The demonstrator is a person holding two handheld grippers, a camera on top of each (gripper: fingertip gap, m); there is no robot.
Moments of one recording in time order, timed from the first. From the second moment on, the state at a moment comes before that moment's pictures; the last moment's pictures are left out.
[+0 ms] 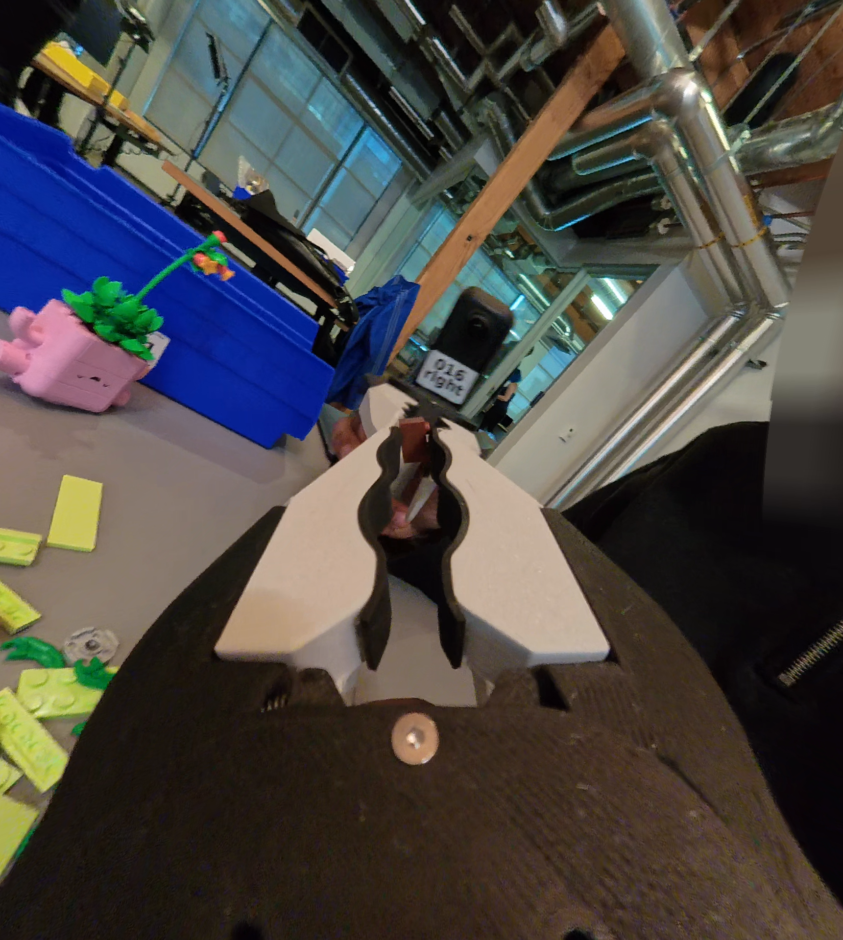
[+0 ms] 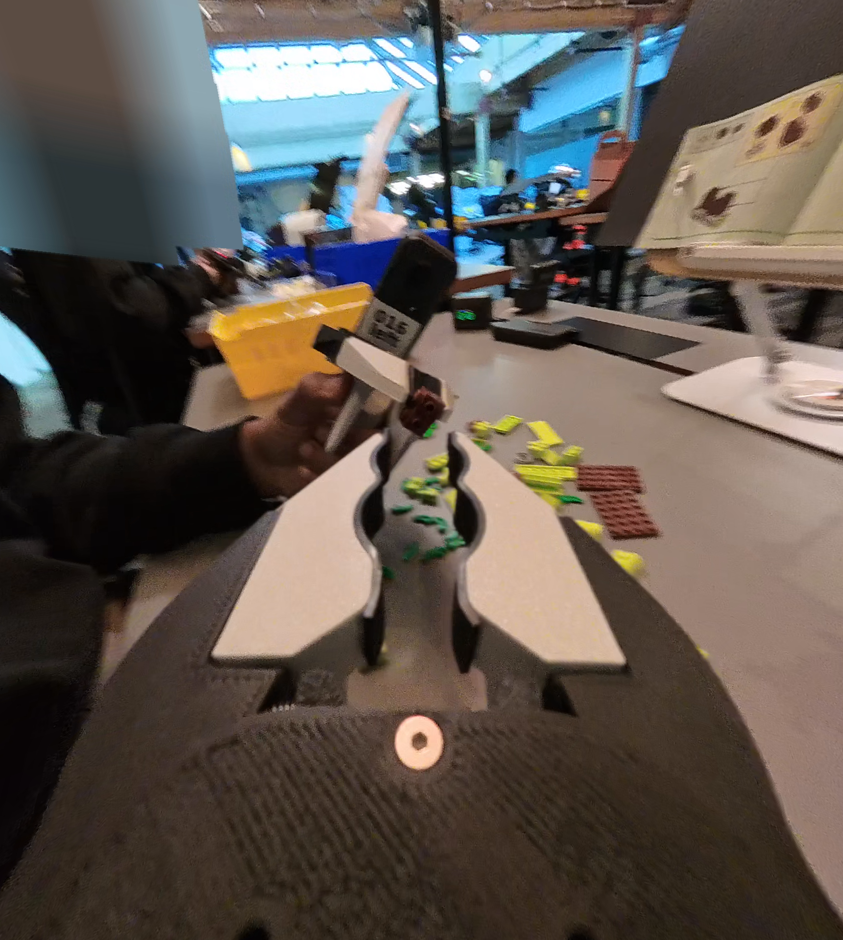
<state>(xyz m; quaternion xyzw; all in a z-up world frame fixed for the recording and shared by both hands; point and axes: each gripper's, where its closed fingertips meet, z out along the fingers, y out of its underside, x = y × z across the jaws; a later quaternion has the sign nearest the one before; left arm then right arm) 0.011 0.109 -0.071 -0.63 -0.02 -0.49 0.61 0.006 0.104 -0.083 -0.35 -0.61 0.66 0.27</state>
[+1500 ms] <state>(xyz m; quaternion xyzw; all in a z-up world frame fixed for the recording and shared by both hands) 0.055 0.145 -0.196 -0.90 0.13 -0.13 0.39 0.062 0.154 -0.192 -0.23 -0.94 0.22 0.15</state>
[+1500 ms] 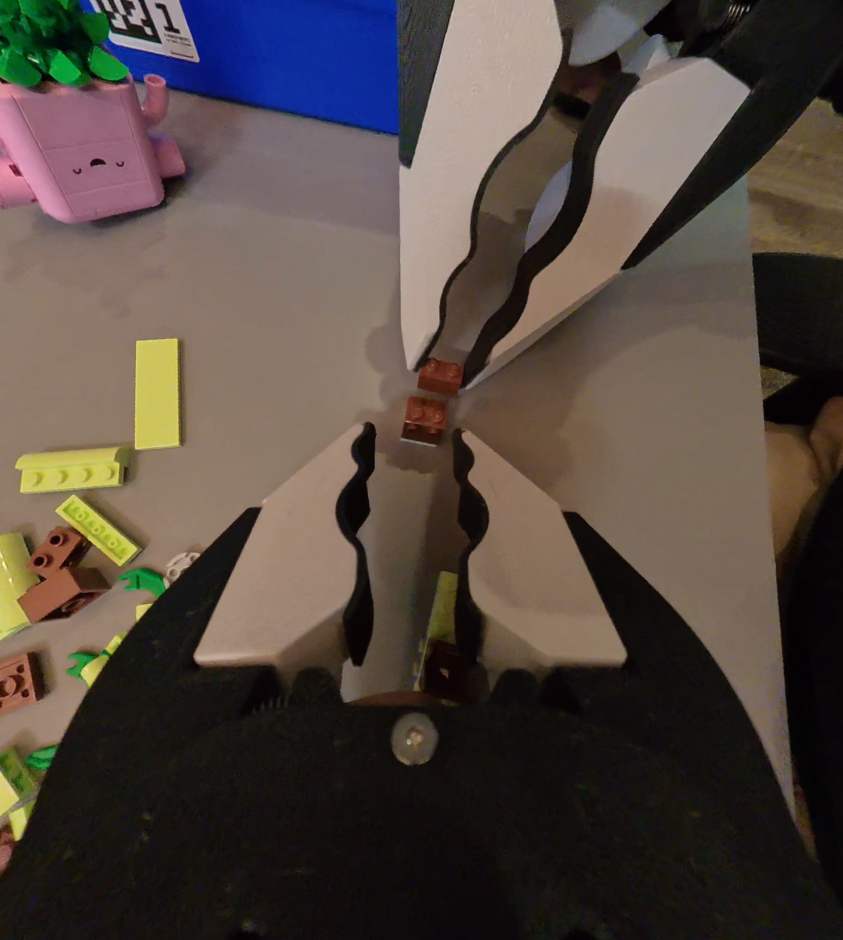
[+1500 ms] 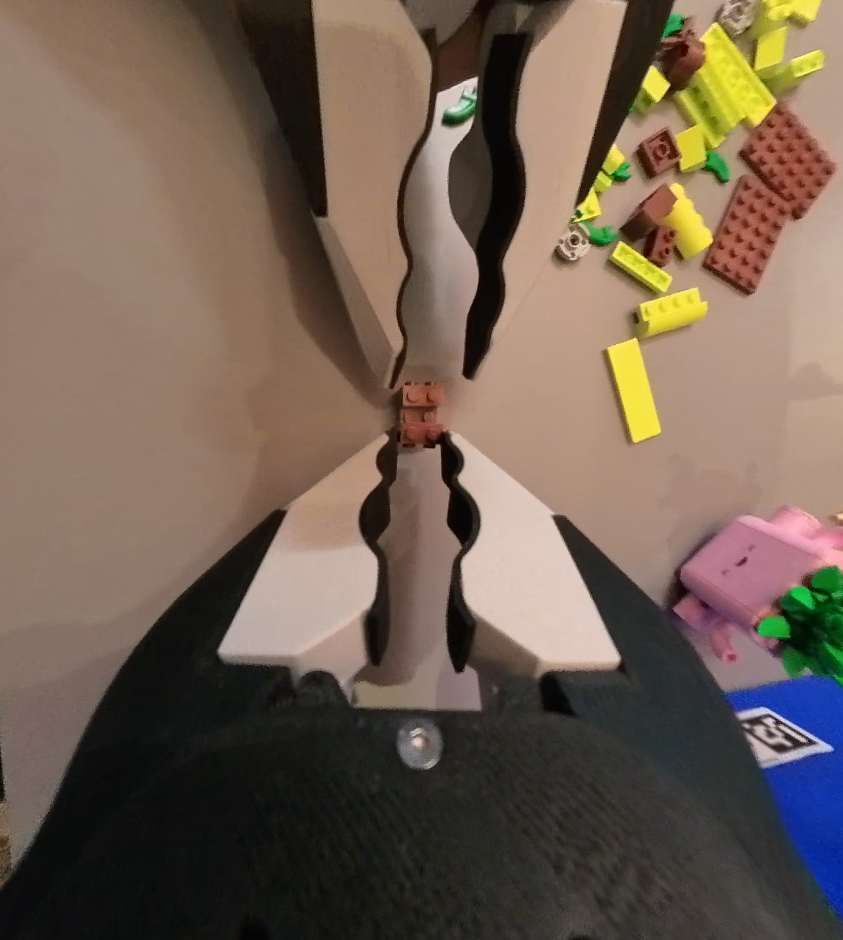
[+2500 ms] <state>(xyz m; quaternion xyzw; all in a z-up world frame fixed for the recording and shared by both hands) 0.058 0.147 -0.202 -0.90 0.15 -0.12 0.38 0.056 0.151 -0.202 -0.23 -0.95 0.18 0.10</state>
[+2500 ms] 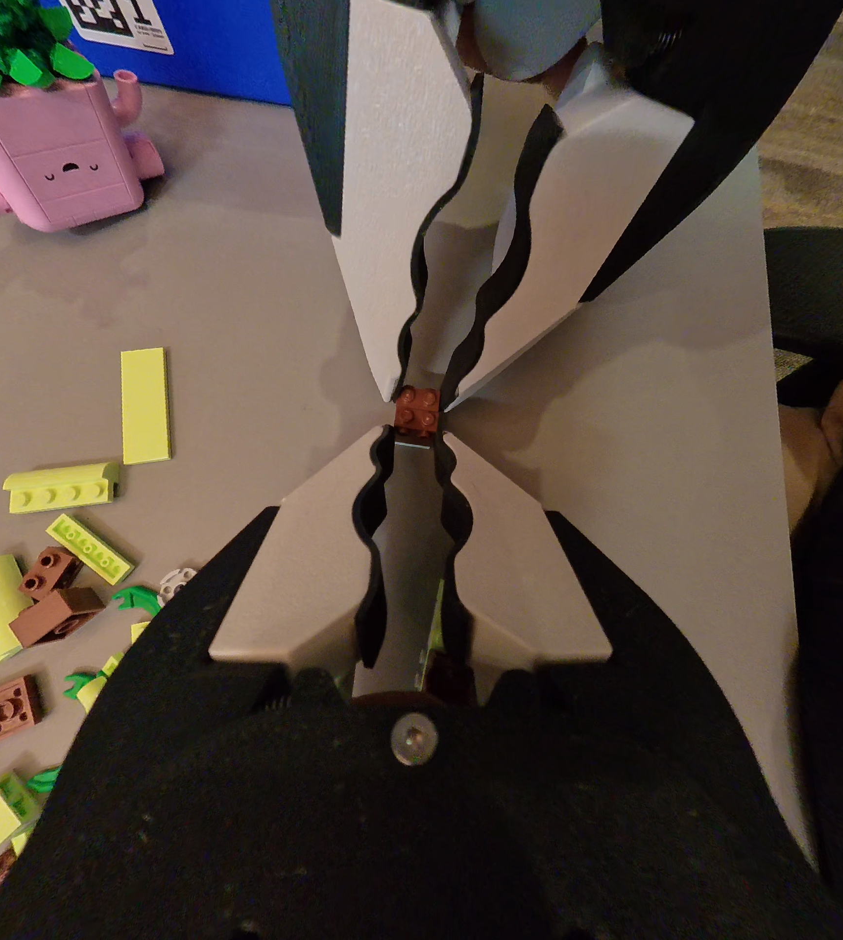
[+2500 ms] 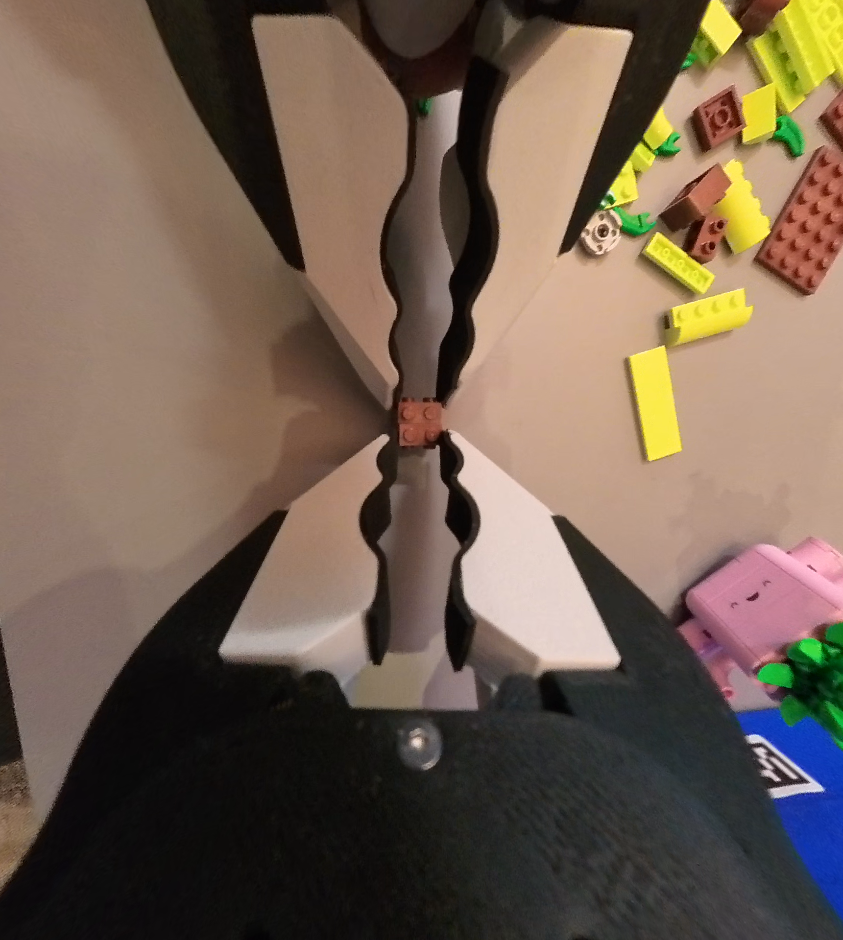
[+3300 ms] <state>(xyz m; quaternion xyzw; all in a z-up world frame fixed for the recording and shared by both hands) 0.041 0.131 -0.130 -0.78 0.03 -0.39 0.49 0.043 0.135 -0.130 -0.18 -0.86 0.28 0.38</state>
